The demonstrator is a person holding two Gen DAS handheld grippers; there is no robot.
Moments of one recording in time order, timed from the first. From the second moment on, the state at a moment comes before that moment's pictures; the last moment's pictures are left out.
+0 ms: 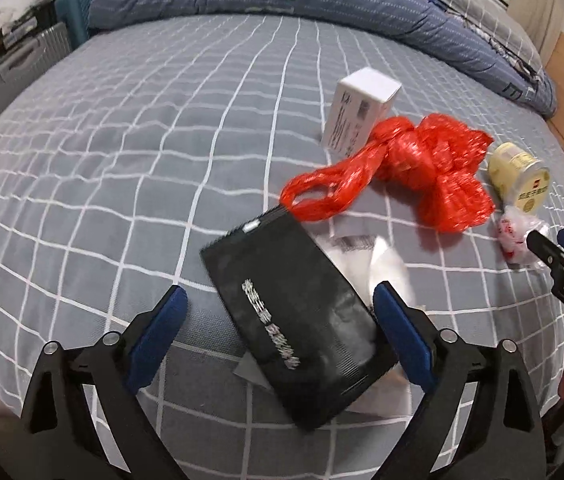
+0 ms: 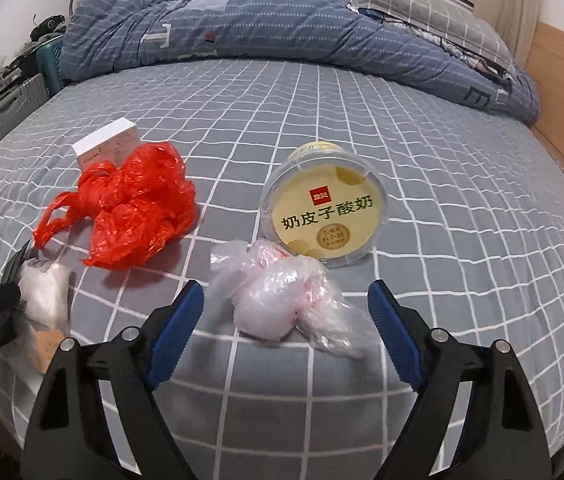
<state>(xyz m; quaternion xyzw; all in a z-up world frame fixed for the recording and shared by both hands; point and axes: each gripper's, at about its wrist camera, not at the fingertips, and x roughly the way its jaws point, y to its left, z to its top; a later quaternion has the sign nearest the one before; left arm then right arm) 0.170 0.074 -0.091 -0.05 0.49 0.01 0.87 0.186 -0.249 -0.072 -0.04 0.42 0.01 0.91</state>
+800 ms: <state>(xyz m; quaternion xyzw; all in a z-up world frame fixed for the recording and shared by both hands) 0.162 0.076 -0.085 -0.08 0.49 -0.04 0.87 0.196 -0.252 -0.084 -0.01 0.44 0.03 0.90</state>
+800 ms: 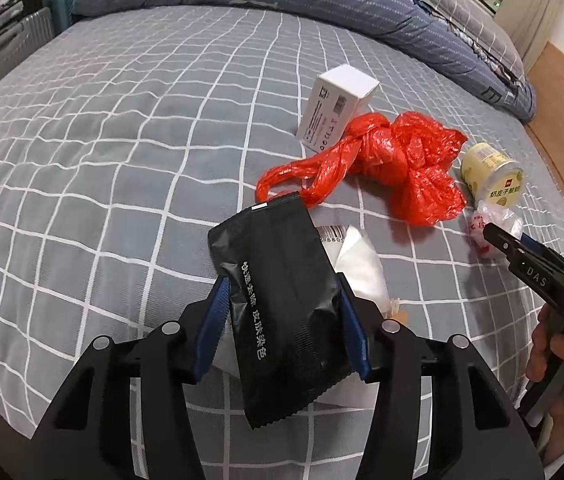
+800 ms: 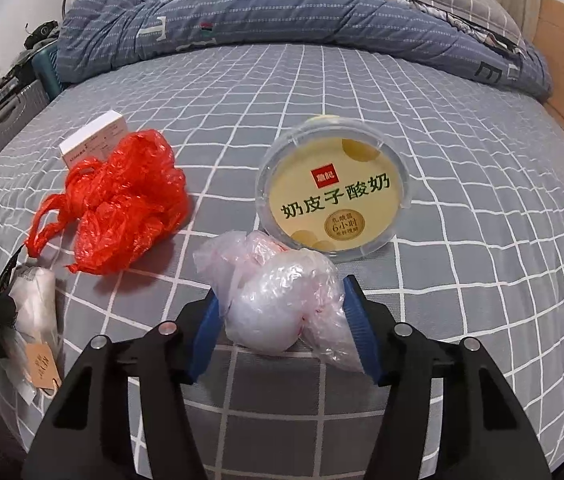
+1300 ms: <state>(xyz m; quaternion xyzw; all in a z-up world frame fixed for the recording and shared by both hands) 0.140 0.077 -0.055 -0.08 0.45 -0.03 0.89 0.158 -0.249 -0.053 -0.01 0.40 0.03 0.92</state>
